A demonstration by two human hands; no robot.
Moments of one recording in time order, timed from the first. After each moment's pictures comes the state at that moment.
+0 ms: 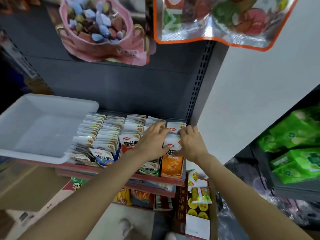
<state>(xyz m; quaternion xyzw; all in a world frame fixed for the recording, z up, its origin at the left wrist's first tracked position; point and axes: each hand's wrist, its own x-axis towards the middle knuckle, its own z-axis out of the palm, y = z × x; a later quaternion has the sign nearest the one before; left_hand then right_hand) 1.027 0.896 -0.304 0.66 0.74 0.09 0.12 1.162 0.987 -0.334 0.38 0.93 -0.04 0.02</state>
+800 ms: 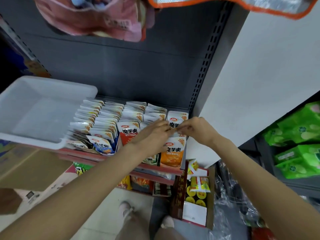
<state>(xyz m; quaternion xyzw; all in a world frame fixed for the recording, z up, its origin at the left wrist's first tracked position) 1.031 0.897 -0.311 0.74 0.66 -0.04 0.09 1.174 1.015 -0.313 0.30 0.91 -0.29 0.00</state>
